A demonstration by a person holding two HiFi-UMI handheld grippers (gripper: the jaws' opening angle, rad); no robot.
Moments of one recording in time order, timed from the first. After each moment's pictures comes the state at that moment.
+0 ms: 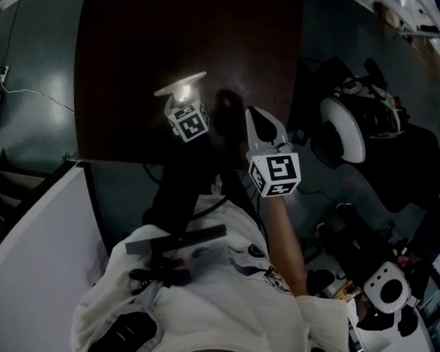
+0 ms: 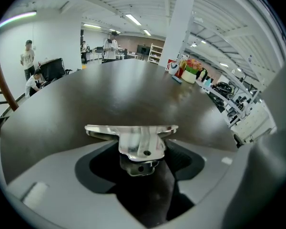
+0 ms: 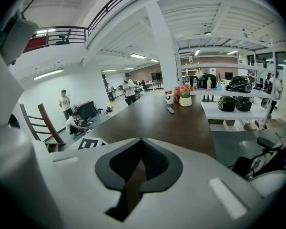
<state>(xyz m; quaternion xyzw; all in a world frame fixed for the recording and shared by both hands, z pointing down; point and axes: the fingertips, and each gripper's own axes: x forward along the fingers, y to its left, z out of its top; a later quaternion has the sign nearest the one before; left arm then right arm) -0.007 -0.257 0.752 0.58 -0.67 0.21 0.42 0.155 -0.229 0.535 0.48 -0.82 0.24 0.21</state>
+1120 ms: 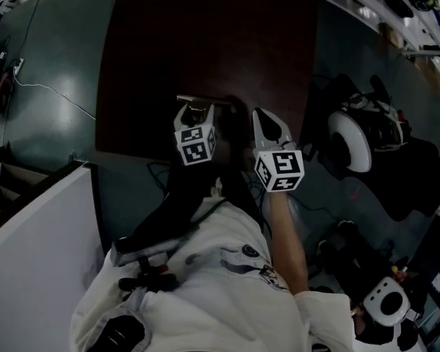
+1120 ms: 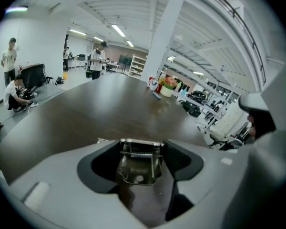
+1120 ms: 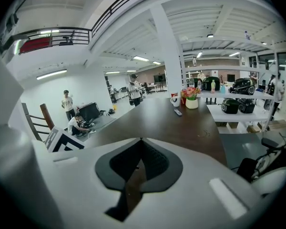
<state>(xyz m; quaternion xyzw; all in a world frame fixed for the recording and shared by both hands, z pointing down) -0.007 -0.230 0.680 0.69 -0.60 0.17 0.37 0.130 -0.227 0.544 0.48 -0.82 0.23 0.19</state>
